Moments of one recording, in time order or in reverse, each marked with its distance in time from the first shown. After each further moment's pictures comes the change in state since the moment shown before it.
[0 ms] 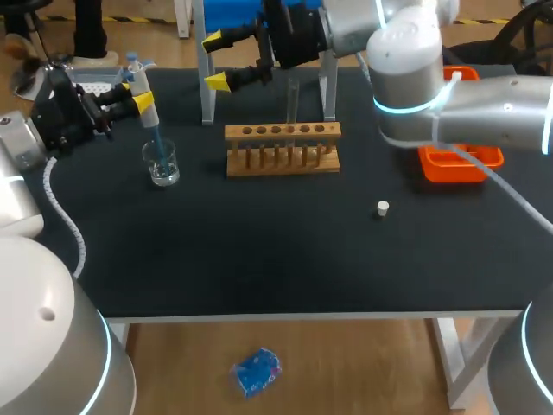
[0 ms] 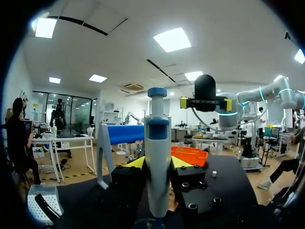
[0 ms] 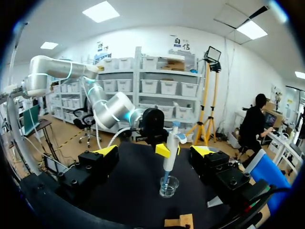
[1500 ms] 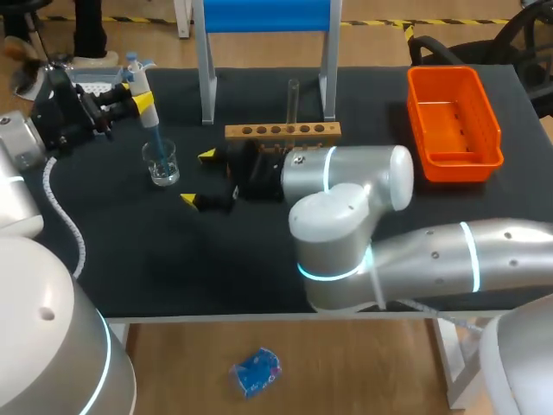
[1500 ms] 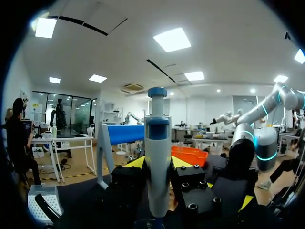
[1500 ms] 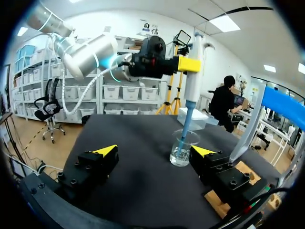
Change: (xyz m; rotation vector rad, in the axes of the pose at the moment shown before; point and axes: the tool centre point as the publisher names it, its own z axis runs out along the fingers) left arm 0.000 0.000 0.000 0.000 0.001 0.000; right arm 0.065 -0.171 0.094 0.088 -0.426 0.057
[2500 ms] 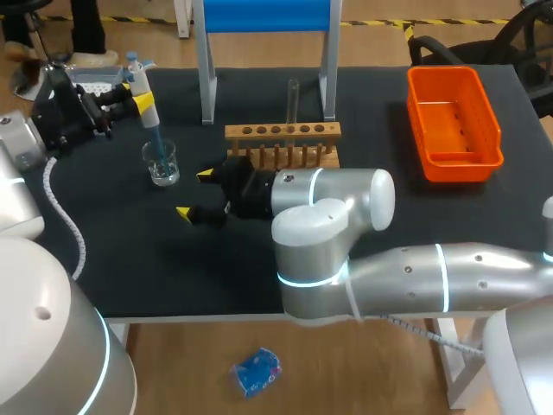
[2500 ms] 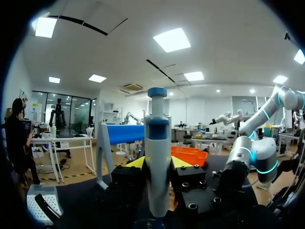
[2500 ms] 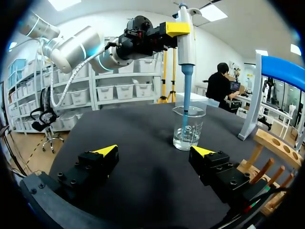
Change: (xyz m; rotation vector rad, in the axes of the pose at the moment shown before) left arm -0.001 0.001 0.001 0.002 0.005 -0.002; right arm 0.001 -0.055 0.040 0.012 -0.029 0.131
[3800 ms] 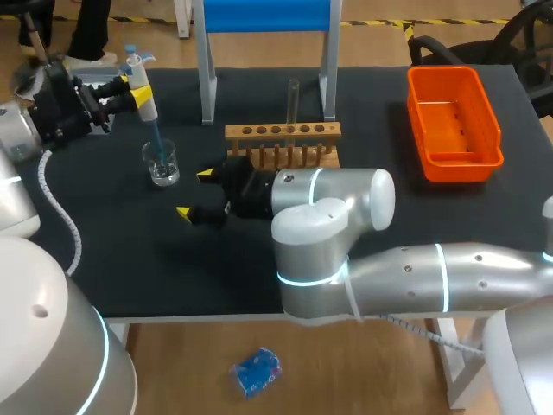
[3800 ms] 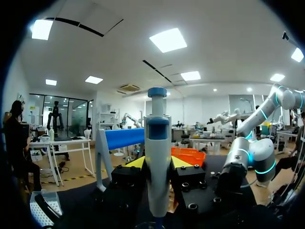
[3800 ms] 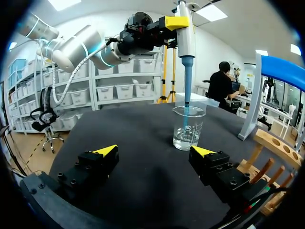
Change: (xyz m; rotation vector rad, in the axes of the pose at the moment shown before) left arm 0.001 -0.014 0.001 -0.001 0.028 0.020; right arm 0.000 0.000 0.000 0.000 0.000 0.000
